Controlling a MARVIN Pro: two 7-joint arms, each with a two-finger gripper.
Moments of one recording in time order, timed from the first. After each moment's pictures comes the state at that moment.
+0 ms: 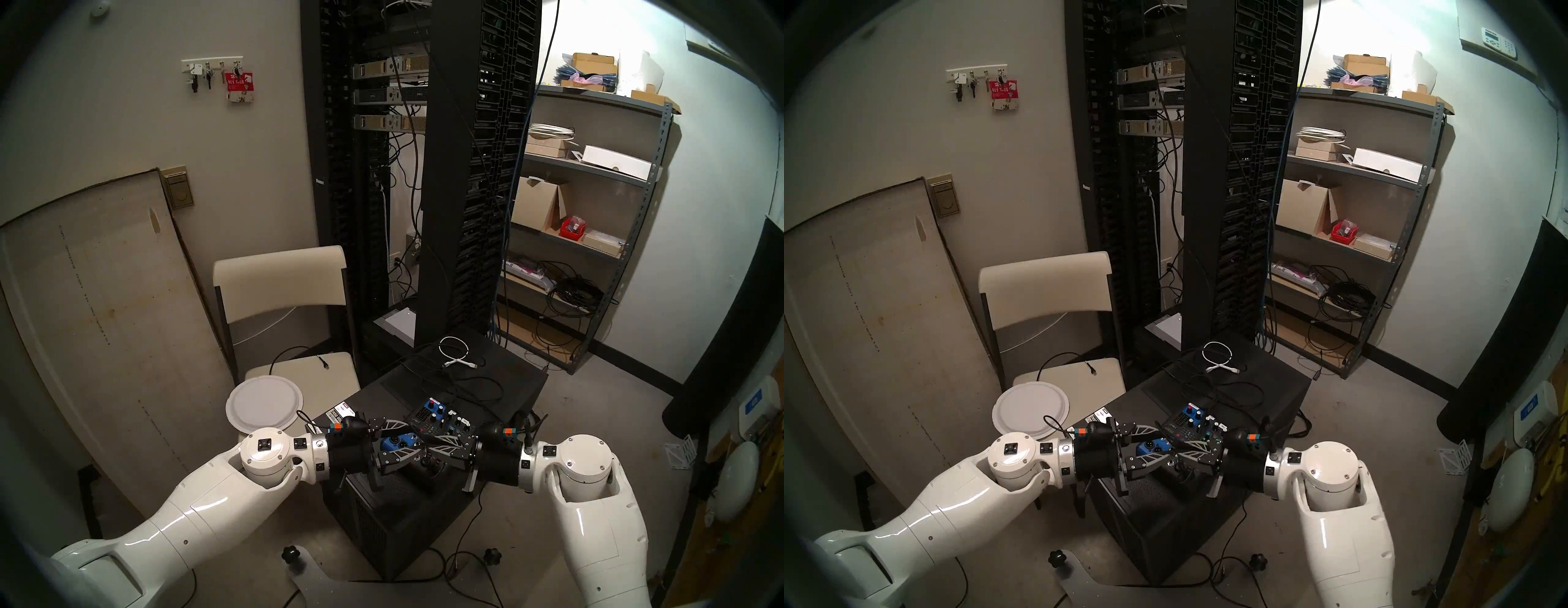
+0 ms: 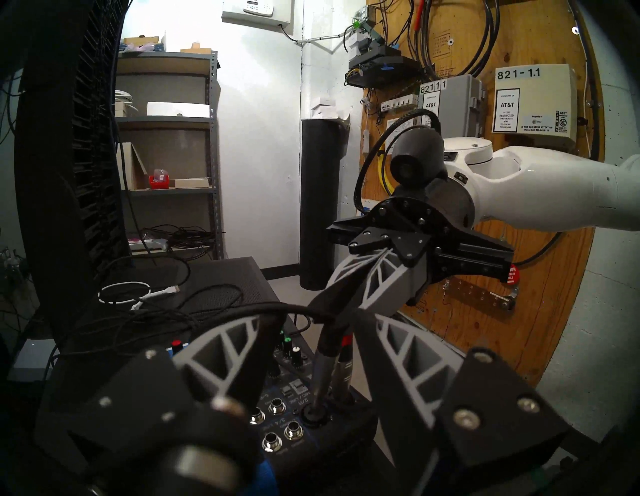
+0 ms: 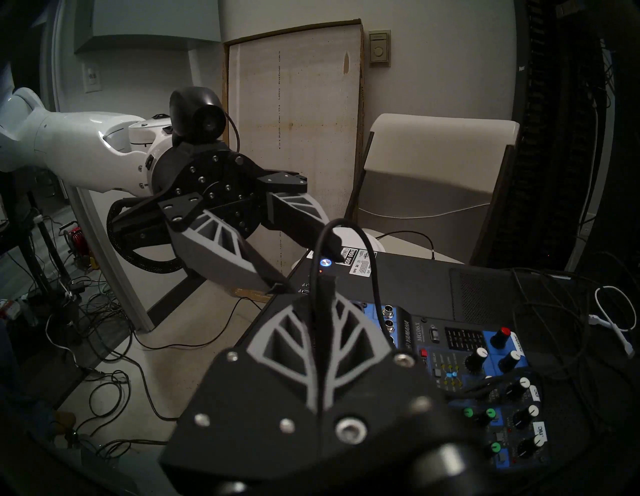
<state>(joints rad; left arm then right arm) 1.43 -1.03 -0.96 -1.42 -0.50 -0.22 -0.82 -1.74 -1.42 1.68 -1.67 -0.13 0.09 1.22</state>
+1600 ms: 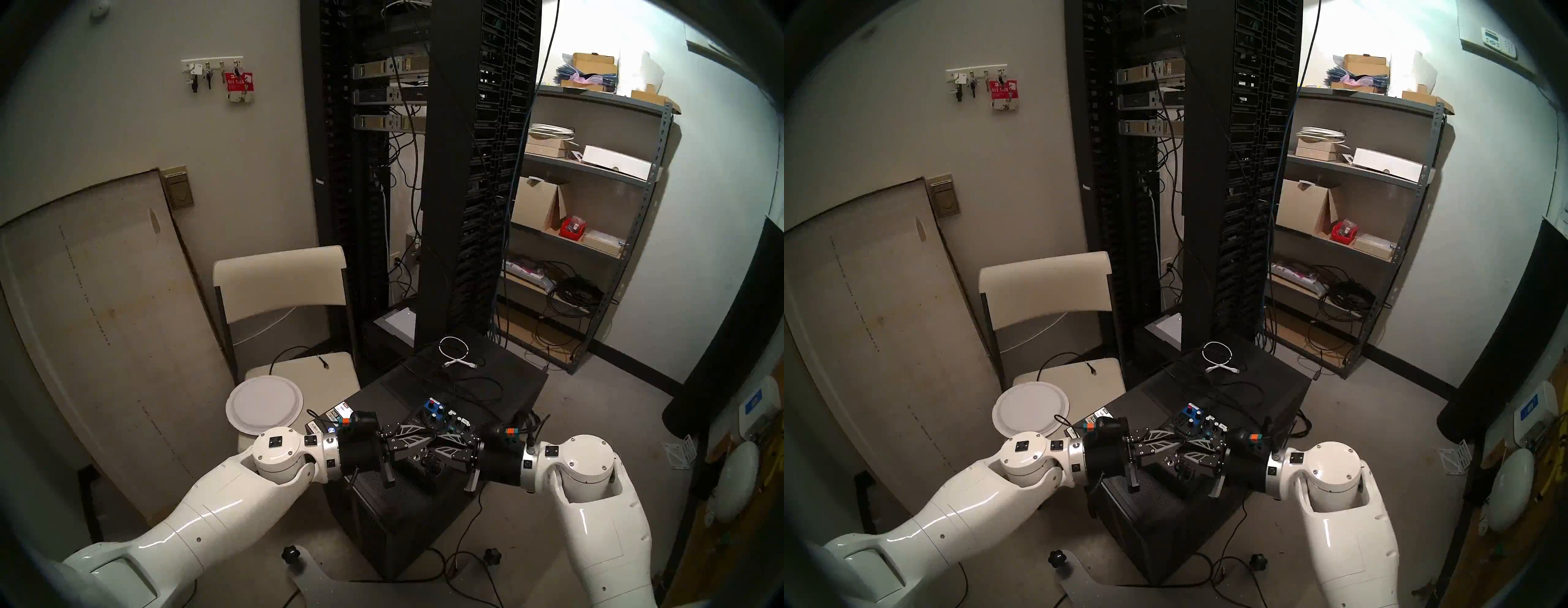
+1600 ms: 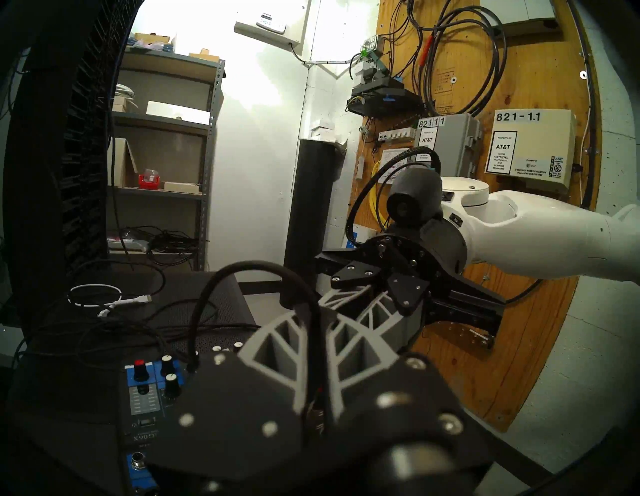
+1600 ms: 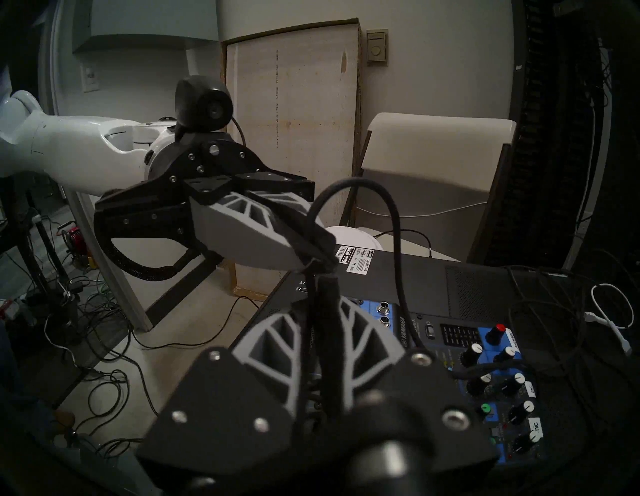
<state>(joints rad) 1.41 -1.09 -0.95 -1.38 -0.59 -0.18 -0.88 -1.74 -1.39 1.67 -1.68 -0.11 0.10 1.19</state>
